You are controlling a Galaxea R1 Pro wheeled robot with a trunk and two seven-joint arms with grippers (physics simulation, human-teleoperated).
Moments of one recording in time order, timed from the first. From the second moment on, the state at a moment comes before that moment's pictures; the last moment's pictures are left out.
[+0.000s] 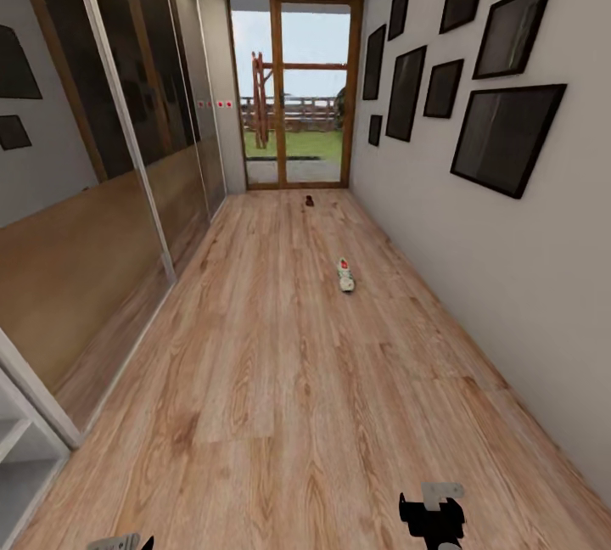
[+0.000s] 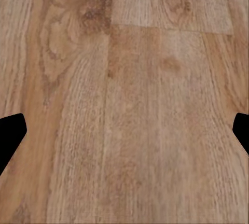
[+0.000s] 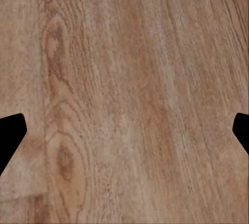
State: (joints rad) left arm -0.27 0.20 0.47 -0.22 -0.12 -0.42 -0.37; right arm -0.51 0.01 -0.16 -0.03 0.24 -0.36 -0.24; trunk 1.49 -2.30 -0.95
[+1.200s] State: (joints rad) left arm -0.27 0.20 0.47 -0.22 -0.12 -0.42 -0.37; right arm -0.51 0.01 -0.16 -0.03 0.24 -0.36 -0.24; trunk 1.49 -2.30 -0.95
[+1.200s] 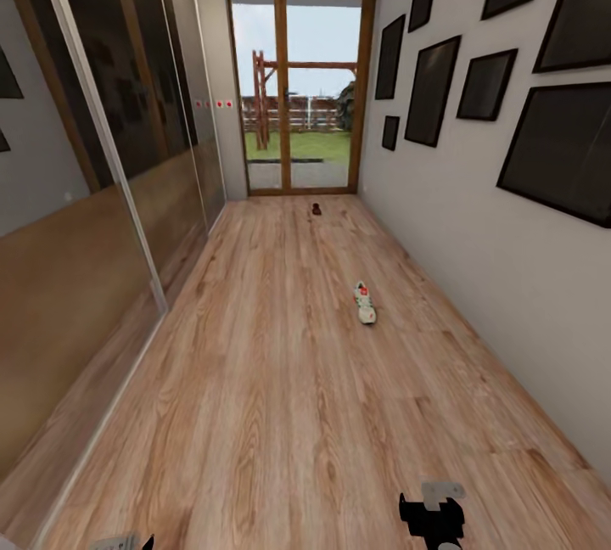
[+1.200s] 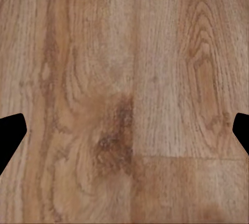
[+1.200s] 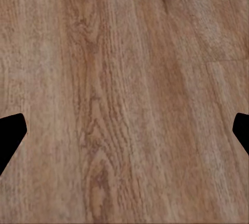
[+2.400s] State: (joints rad) left arm -0.27 0.19 0.47 -0.22 -0.12 -0.42 -0.37; right arm -0.51 0.01 -0.16 -0.03 0.24 -0.36 -0.24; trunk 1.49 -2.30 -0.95
